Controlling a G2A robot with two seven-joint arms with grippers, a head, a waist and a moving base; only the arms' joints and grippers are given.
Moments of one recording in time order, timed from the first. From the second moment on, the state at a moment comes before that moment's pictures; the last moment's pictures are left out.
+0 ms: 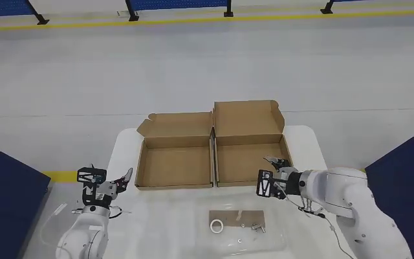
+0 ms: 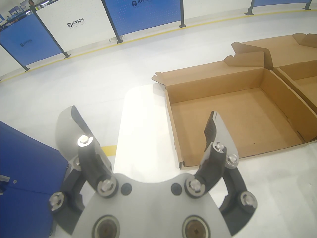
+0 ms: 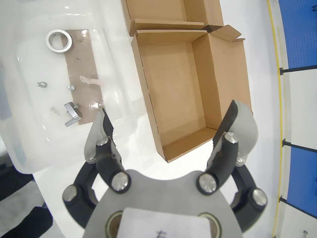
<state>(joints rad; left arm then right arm) 1.73 -1.15 -1.60 -1.80 1.33 0.00 0.00 -1.38 -0.97 1.40 -2.04 -1.31 -1.01 0.81</state>
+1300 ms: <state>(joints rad) 1.73 -1.15 -1.60 -1.80 1.33 0.00 0.00 -1.04 -0.78 0.96 -1.89 -1.16 -1.01 0.81</state>
